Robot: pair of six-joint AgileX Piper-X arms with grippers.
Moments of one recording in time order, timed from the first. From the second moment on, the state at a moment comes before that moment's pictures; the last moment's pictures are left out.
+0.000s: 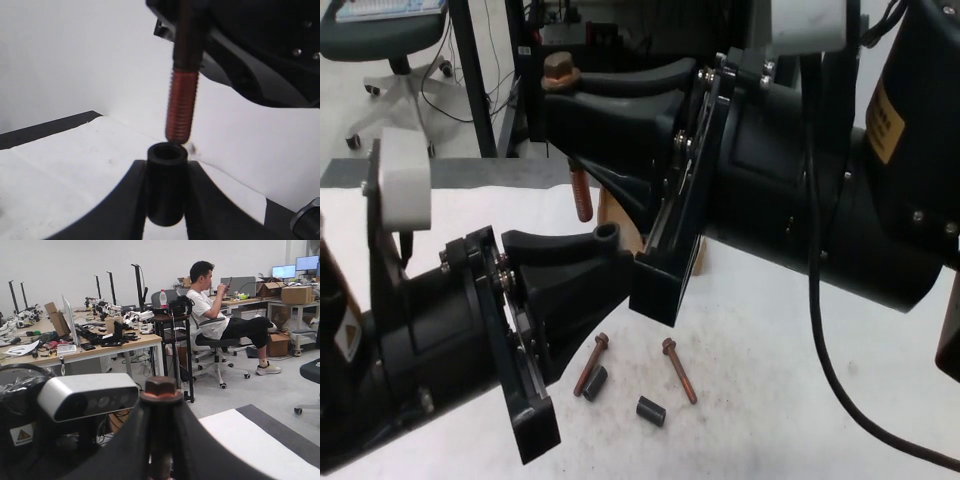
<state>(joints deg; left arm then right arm) -35.5 43.1 -21.2 -19.4 29.5 -16.7 52.3 64.3 -47.5 -17.3 -15.4 6.6</state>
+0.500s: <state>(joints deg) -35.5 42.2 -21.2 -19.3 27.8 -15.6 50.9 64.3 -47.5 -17.3 -15.4 6.6</state>
